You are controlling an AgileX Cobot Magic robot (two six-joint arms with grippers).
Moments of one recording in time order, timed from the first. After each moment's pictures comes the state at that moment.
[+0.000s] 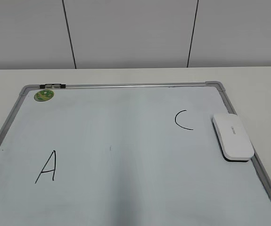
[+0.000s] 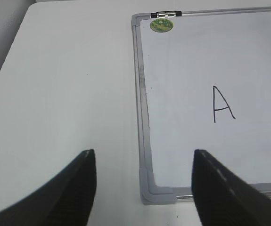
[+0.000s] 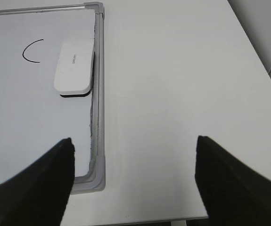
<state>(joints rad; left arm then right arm) -0.03 0.02 -0.52 0.02 1.10 -0.03 0.12 -0.02 -0.50 -0.17 1.15 0.15</state>
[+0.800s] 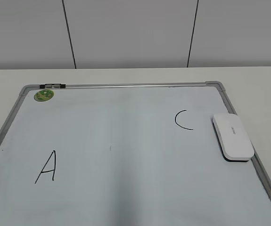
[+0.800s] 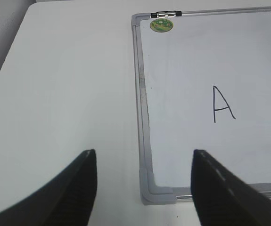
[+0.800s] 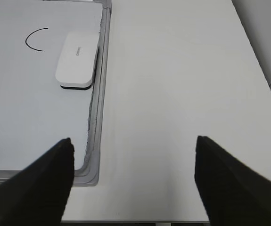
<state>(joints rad) -0.03 0.02 -0.52 0.02 1.10 -0.03 0.12 -0.02 -0.50 -0.16 1.15 0.04</state>
